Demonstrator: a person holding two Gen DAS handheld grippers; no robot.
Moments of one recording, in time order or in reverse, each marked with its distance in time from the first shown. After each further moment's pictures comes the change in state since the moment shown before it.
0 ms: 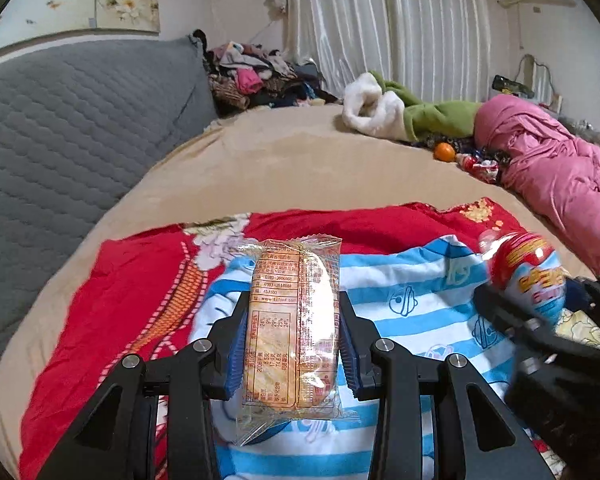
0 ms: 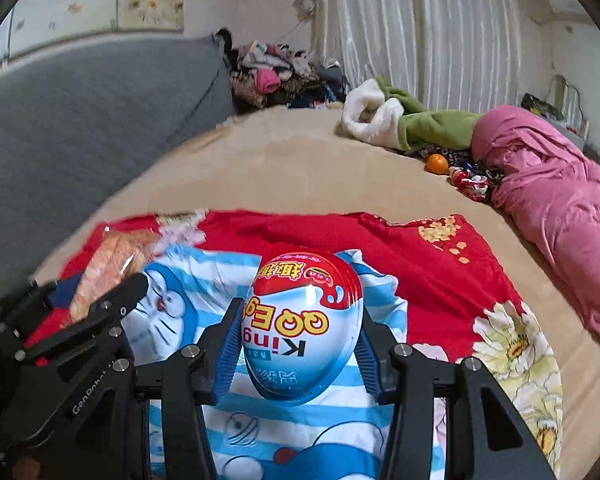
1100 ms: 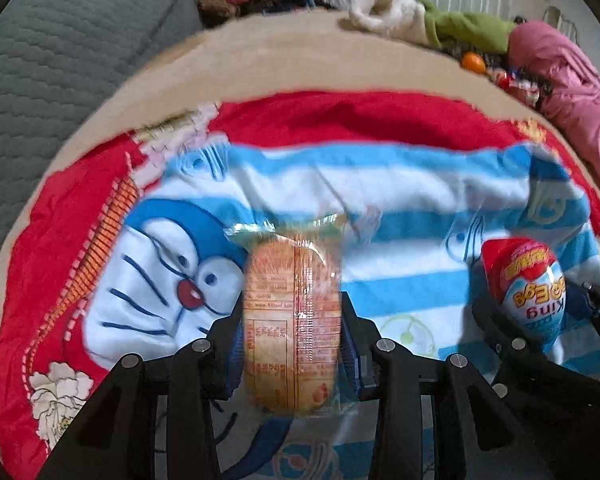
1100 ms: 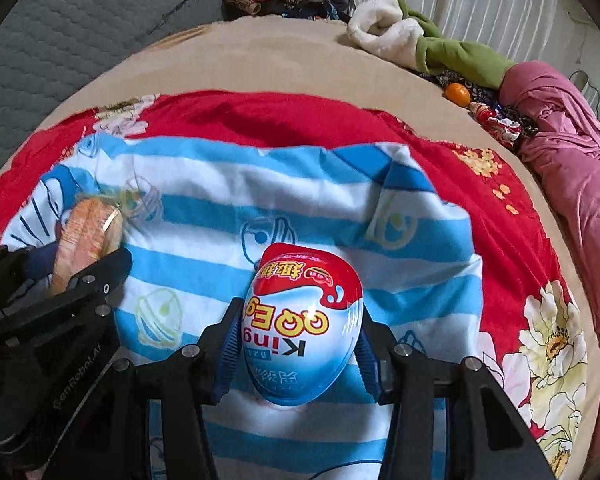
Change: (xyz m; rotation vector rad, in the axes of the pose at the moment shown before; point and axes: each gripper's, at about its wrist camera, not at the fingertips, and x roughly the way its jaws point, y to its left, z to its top) left arm 0.134 -0.012 -0.031 0.006 0.345 -0.003; right arm 0.126 0.004 -0.032 -0.082 0.306 -0.098
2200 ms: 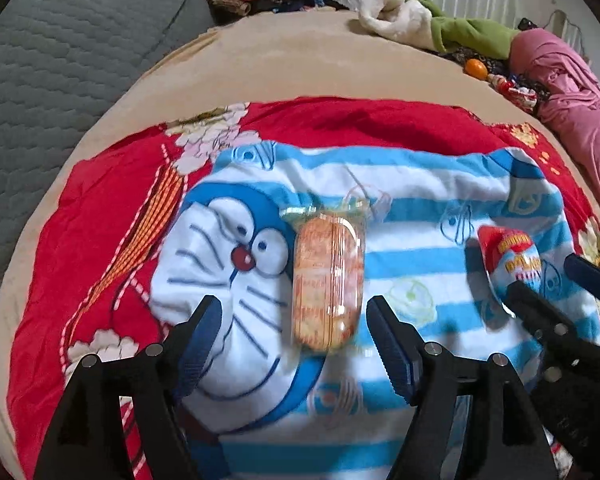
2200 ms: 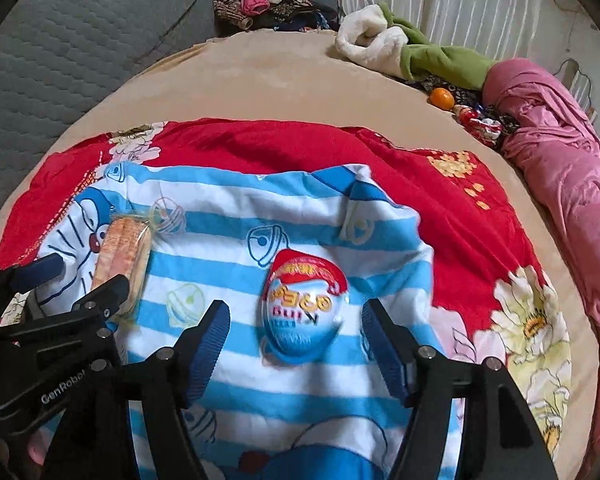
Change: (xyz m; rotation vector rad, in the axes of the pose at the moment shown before) left arm -0.051 0.023 -0.012 -0.027 0.008 0.012; right arm -0.054 -0.012 -0.006 0.056 -0.038 0.022
